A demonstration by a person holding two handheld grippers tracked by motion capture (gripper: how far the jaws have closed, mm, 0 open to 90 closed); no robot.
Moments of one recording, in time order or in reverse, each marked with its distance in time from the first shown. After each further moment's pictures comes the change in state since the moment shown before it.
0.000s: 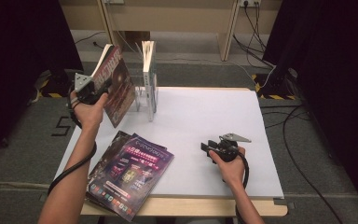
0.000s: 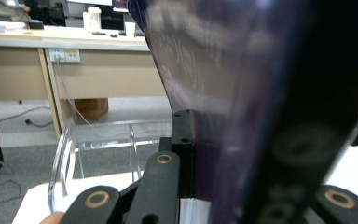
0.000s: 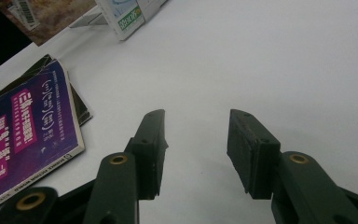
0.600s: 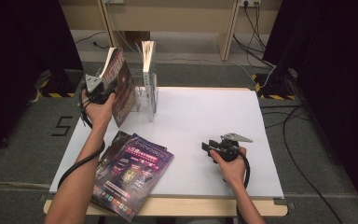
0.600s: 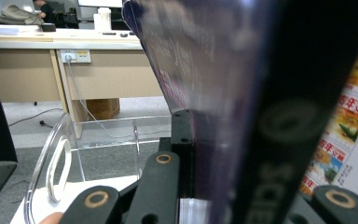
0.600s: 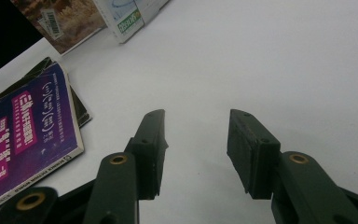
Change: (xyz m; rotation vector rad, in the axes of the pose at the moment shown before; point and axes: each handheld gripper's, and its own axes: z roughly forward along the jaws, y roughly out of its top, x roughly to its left) left arm -0.003 -0.022 0.025 0.013 0.034 0.038; right arm -0.002 0.001 -0.002 -0.007 0.002 0.000
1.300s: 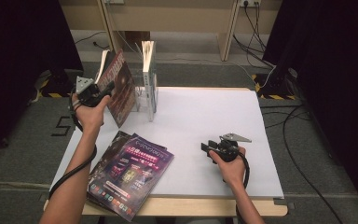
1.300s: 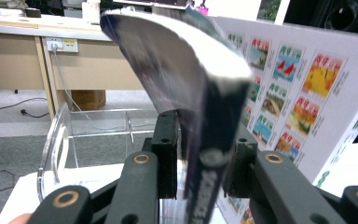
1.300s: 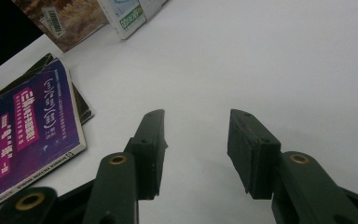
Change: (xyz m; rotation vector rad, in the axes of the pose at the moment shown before) left arm 0.008 0.013 -0.029 0.016 -0.044 -0.088; right arm 0.002 0.000 0.001 0.014 0.004 -0.003
